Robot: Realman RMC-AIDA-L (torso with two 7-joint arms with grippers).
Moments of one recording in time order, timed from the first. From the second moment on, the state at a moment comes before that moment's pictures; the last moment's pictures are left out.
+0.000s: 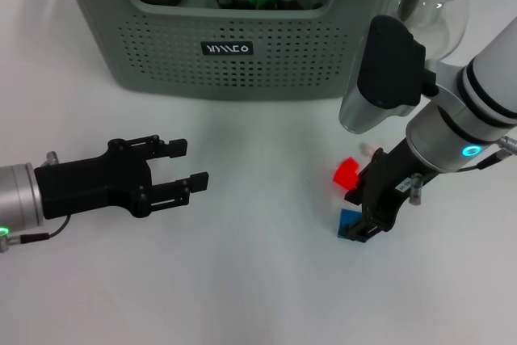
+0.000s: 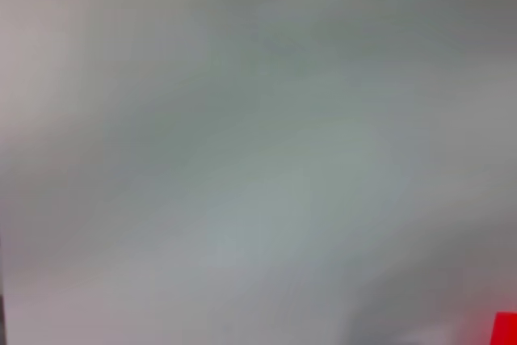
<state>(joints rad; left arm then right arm) -0.41 -2.17 0.40 0.64 2.23 1.64 -1.18 0.71 2.11 -1.61 -1.07 -2.45 -1.49 2.24</state>
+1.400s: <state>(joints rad) -0.41 -2.17 0.40 0.64 2.23 1.63 -1.18 0.61 2.10 -1.45 -1.33 -2.29 -1.60 2.14</state>
